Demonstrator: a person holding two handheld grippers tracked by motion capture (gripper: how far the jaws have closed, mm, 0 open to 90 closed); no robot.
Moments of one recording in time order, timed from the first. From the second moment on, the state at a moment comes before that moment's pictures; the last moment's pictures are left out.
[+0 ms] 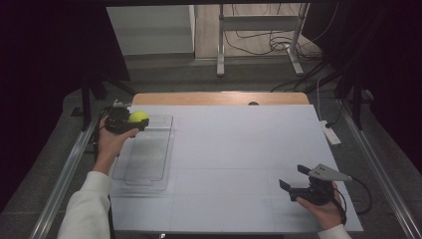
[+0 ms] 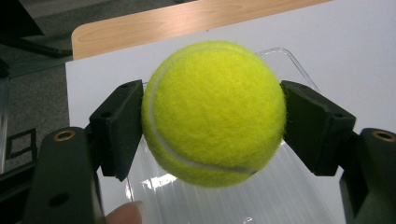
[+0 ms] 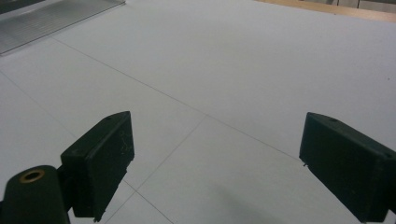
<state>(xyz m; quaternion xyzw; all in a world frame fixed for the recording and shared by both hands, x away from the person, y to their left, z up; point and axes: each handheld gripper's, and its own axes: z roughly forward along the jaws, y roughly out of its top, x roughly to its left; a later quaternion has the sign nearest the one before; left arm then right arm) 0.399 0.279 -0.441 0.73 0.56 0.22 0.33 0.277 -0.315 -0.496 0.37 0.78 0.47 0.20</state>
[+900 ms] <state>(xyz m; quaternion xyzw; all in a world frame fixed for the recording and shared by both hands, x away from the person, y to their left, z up) 0.412 0.273 -0.462 0.75 0.57 0.20 0.29 0.277 -0.316 -0.496 0.37 0.78 0.46 0.20</state>
